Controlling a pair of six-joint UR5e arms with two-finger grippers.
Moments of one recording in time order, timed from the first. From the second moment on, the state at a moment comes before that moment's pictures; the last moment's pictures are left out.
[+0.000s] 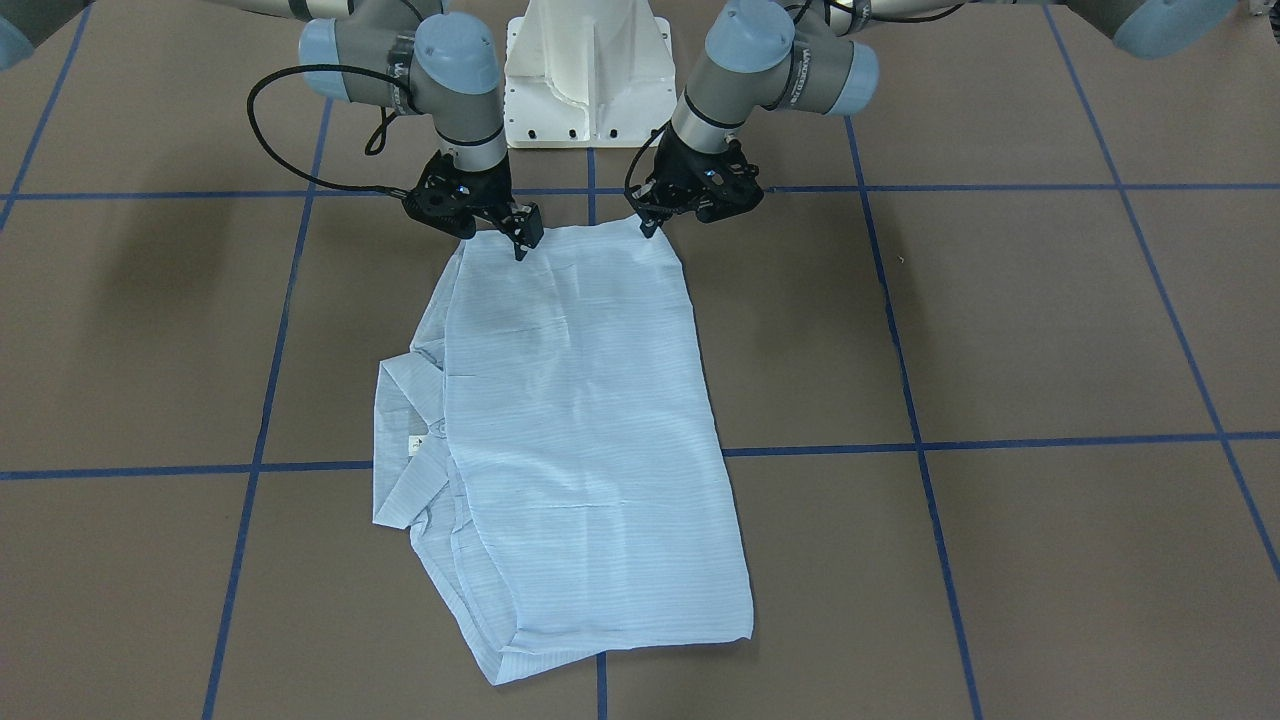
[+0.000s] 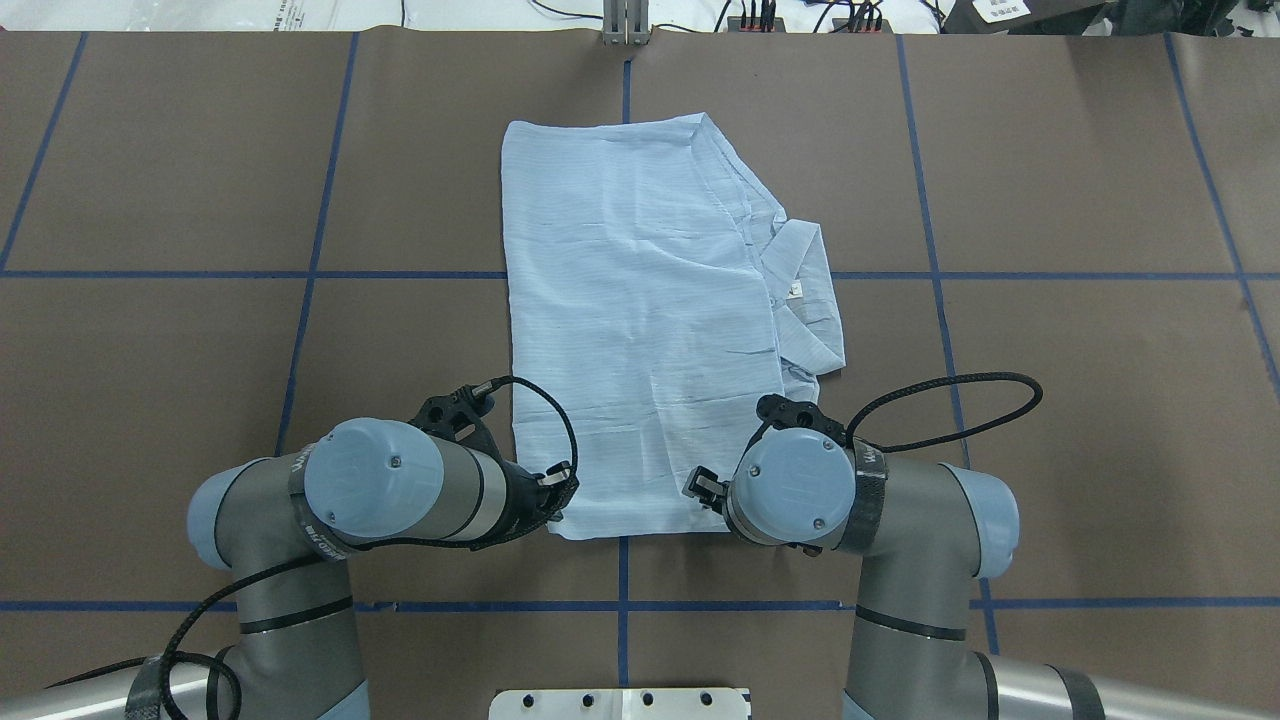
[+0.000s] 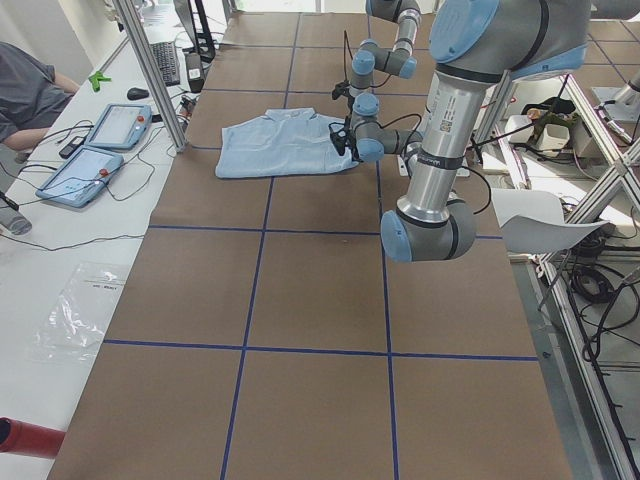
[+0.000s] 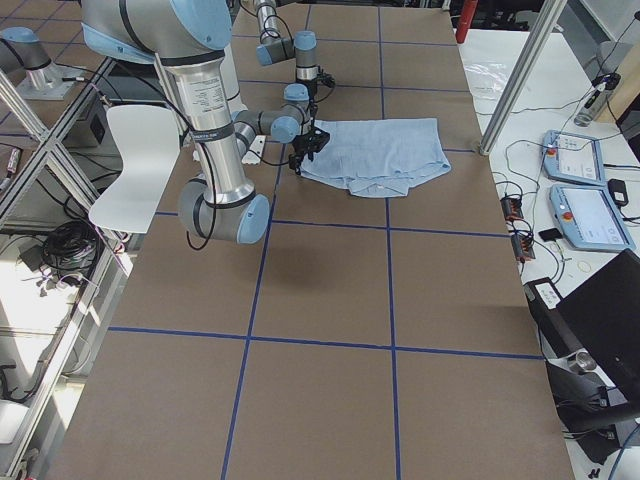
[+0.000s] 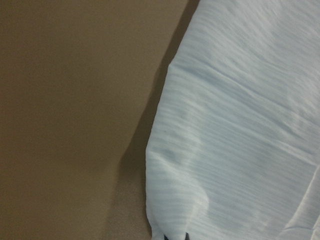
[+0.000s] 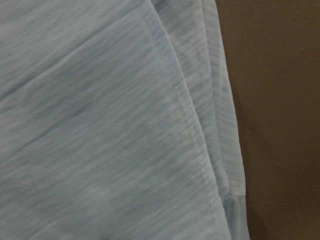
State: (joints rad) left arm -0.31 -2.03 -1.79 -1.98 -1.77 -1.90; right arm 0.29 -1.12 1.81 -1.53 1.70 1.83
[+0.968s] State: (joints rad) left arm -0.32 -2.03 -1.79 -1.98 -1.77 -1.90; right arm 0.29 -1.12 1.84 -1.53 1.70 1.82
